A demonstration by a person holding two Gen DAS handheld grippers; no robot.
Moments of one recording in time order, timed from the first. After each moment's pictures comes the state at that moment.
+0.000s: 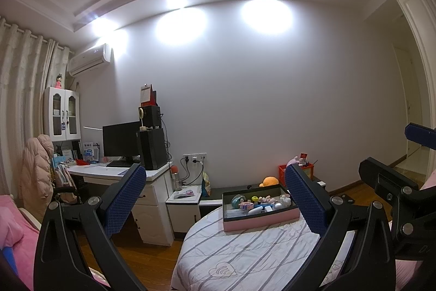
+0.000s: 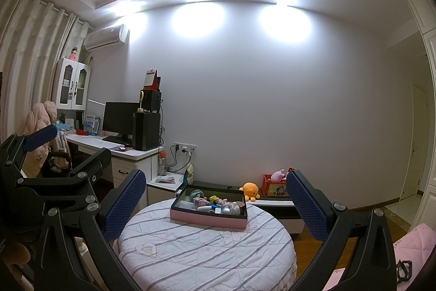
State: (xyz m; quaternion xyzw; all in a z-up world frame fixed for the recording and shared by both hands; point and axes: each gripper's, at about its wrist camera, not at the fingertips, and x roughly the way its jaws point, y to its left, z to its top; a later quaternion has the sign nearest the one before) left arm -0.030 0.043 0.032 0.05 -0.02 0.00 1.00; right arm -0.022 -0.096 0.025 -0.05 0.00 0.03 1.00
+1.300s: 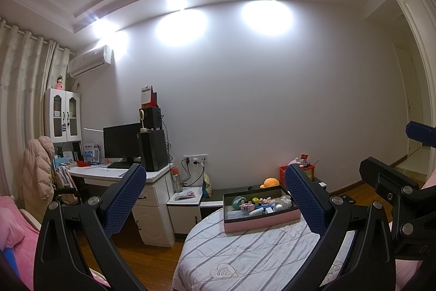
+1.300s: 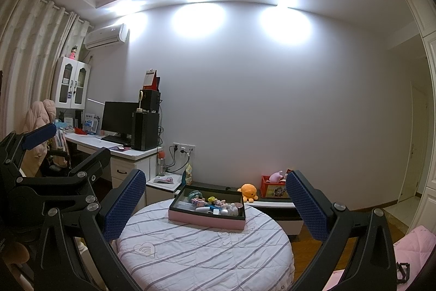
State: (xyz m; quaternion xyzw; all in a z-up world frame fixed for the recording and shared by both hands) left arm -0.029 0.046 0.031 0.05 -0.02 0.01 1.00; right arm -0.020 -0.101 0.029 -0.05 0.00 0.03 1.00
